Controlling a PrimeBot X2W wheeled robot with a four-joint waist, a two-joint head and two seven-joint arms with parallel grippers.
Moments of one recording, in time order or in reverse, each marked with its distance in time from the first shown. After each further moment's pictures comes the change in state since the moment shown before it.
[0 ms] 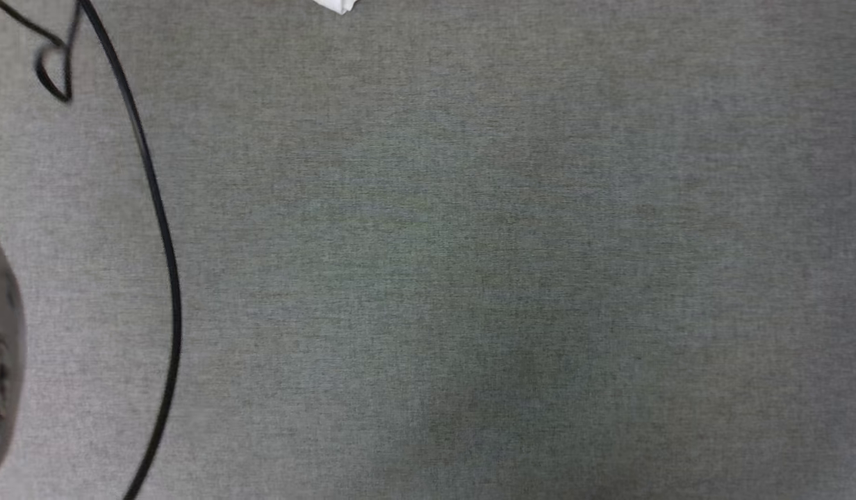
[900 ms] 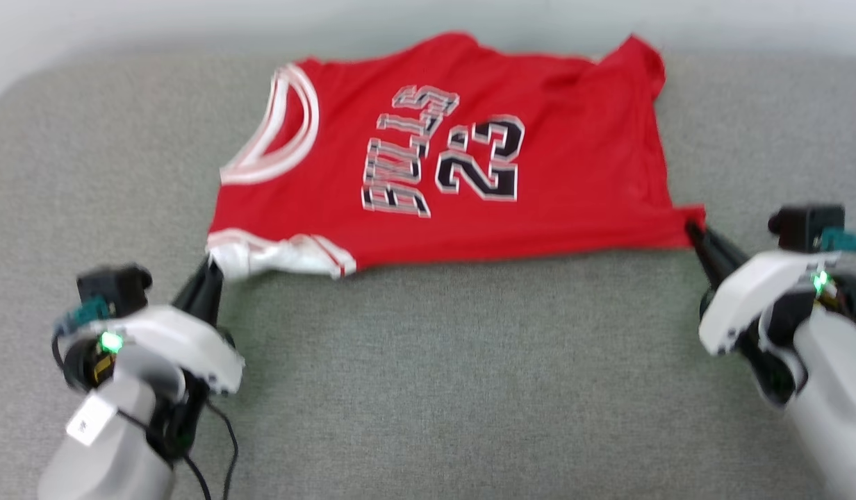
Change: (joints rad) left arm 1.160 0.070 -0.137 -0.385 -0.326 0.065 -0.126; right arm 1.013 -0.096 0.206 -0.217 0.332 0.000 -0.129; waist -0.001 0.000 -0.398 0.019
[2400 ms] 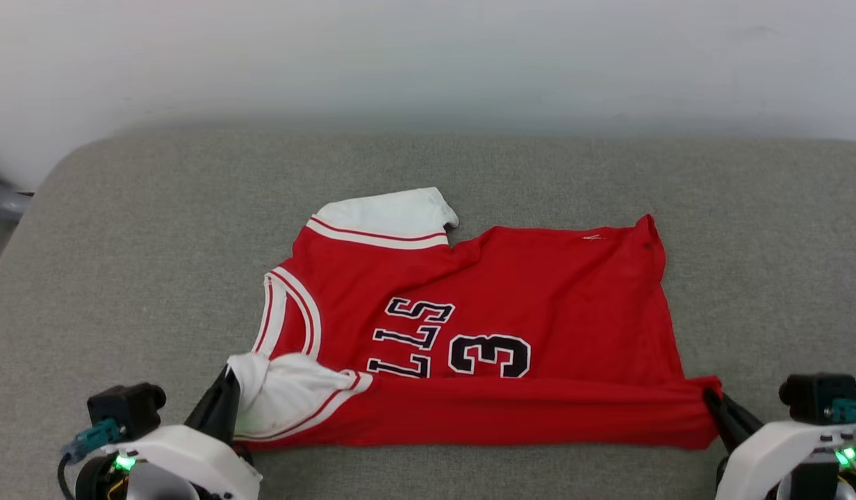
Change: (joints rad) left arm 0.458 0.053 0.017 -0.509 -0.065 0.192 0.089; right arm 0.716 0.192 -0.491 -0.748 -0.367 0.000 0.425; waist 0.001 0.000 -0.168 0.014
